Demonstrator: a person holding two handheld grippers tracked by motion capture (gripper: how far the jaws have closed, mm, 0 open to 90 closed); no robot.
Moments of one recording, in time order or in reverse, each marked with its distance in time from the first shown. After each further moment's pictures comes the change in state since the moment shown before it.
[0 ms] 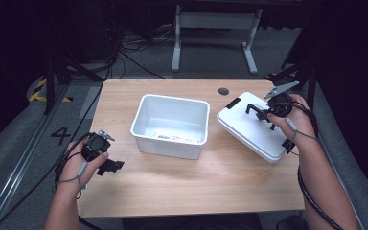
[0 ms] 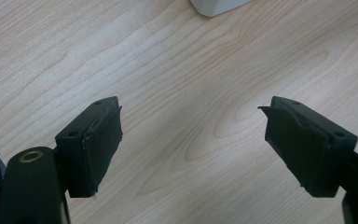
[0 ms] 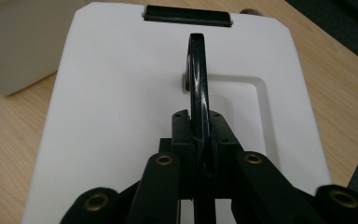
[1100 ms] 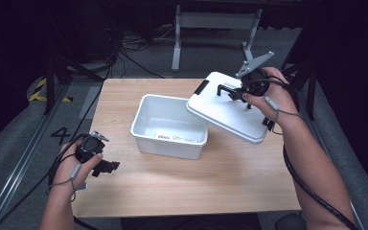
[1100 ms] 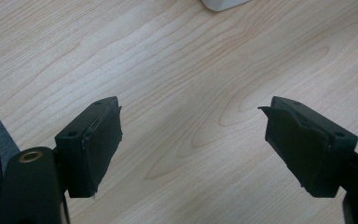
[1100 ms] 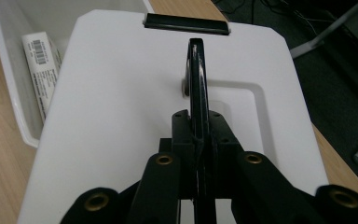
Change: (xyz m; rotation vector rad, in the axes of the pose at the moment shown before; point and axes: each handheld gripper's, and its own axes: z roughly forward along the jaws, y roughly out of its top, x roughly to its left) left arm 0.004 -0.011 -0.010 -0.016 0.008 -0.019; right arm 0.054 0.109 -0.032 -0.103 0.085 -0.231
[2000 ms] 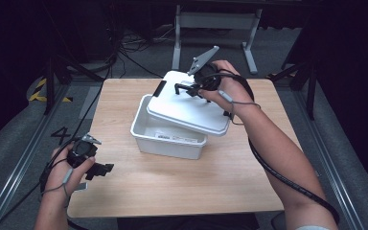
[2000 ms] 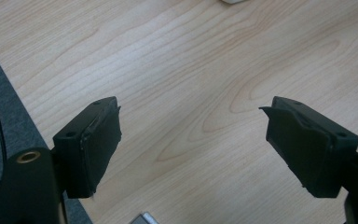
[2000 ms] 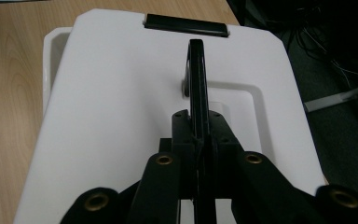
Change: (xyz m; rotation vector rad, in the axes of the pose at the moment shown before) left arm 0.005 -0.015 -0.009 -0.038 0.025 -0.035; right arm 0.041 0.084 0.059 -0.042 0.110 -0.183
